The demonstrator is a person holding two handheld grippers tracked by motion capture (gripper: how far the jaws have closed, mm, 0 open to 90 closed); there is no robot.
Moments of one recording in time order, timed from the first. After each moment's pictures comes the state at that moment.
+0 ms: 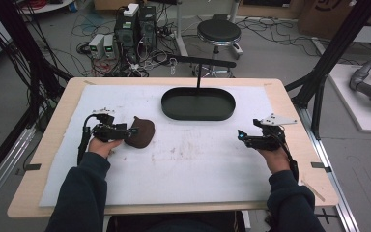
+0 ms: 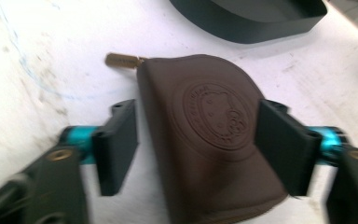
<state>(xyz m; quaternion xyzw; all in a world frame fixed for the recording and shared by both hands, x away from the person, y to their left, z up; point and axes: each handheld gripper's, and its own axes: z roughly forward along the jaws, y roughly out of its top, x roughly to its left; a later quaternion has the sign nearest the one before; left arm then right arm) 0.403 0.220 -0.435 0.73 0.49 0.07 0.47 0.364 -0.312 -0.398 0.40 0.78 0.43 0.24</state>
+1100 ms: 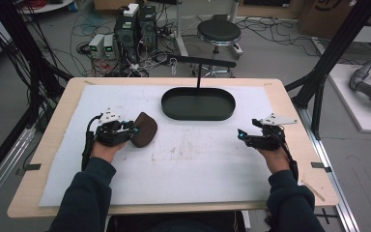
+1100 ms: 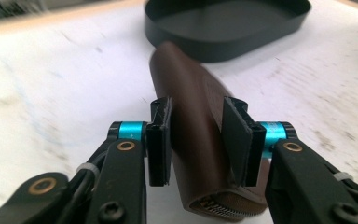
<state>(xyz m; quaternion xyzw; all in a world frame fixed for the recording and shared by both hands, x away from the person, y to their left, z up) 0.373 0.196 -0.409 0.76 0.40 0.22 0.47 0.364 -0.312 -0.397 0.39 0.78 0.43 0.24</state>
